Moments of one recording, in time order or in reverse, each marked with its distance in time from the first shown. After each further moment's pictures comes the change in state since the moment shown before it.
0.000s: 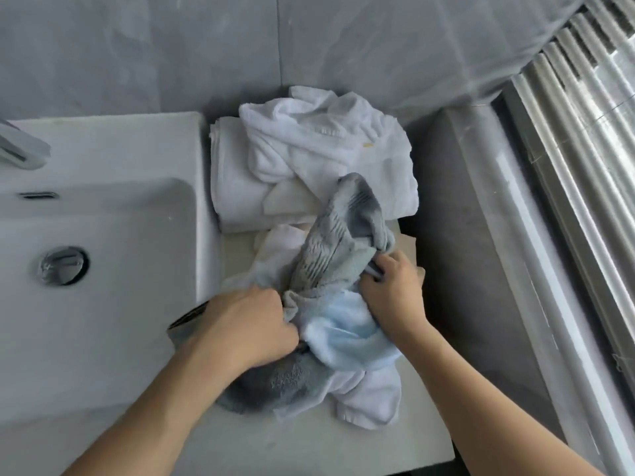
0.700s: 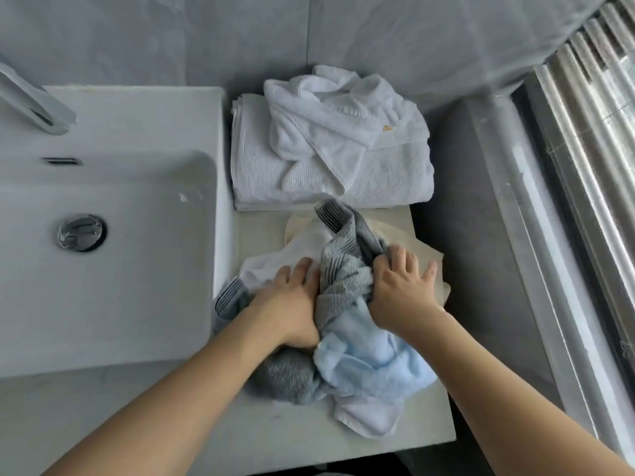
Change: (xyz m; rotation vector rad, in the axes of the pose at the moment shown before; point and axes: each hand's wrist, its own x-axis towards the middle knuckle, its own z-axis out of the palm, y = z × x) left_hand 0.032 0.007 0.061 -0.040 -0.108 0.166; right_hand -0.027 -0.006 0.000 -0.772 -0.449 -0.130
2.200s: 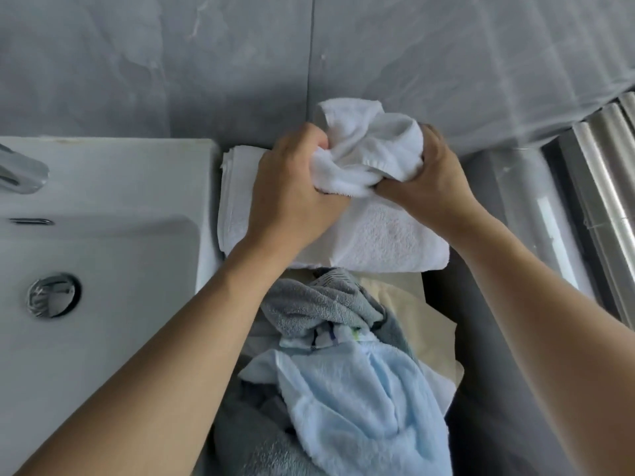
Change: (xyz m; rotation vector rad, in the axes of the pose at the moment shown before) left_hand 0.096 -0.003 -0.192 -0.525 1.164 0.157; right_hand 0.167 0.046 -0.167 0.935 0.549 -0.287
